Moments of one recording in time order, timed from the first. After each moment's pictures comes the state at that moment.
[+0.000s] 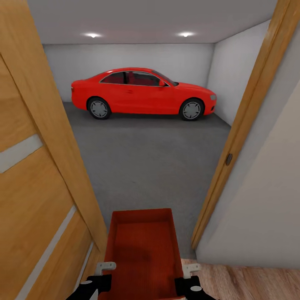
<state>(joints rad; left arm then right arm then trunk) -0.45 -0.05 0.02 -0.32 0.02 0.12 0.04 -0.50 0.10 0.64 -0.19 -0.51 -0.03 -0.22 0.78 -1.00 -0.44</state>
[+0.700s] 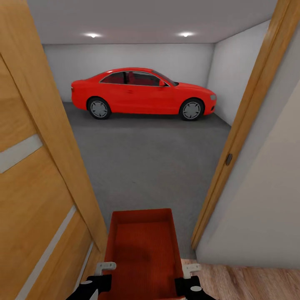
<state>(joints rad) -0.45 -0.05 0.02 -0.32 0.02 0.12 0.04 -0.50 0.10 0.64 -0.19 -0.51 -0.03 -0.22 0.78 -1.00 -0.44</state>
